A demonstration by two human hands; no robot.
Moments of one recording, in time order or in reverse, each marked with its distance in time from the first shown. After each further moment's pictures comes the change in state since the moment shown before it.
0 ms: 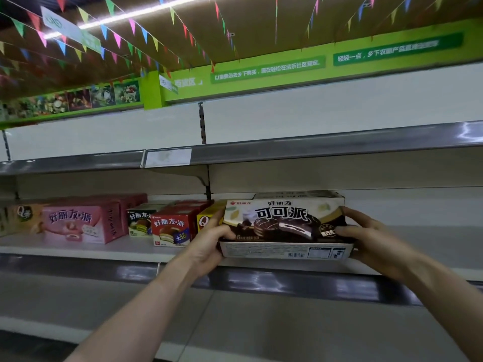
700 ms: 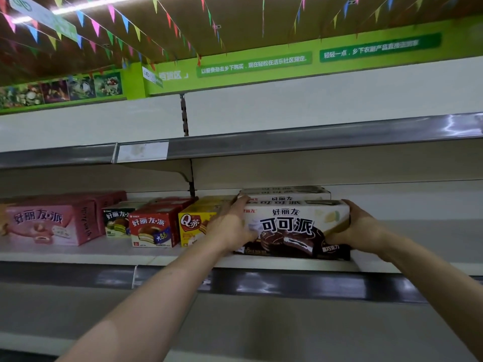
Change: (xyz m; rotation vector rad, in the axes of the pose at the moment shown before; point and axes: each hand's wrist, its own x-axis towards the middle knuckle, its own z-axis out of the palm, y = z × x) left_hand 0.045 -0.006 0.051 1.406 0.131 0.199; right_hand 0.022 -0.008 -0.018 -0.773 0.116 -0.120
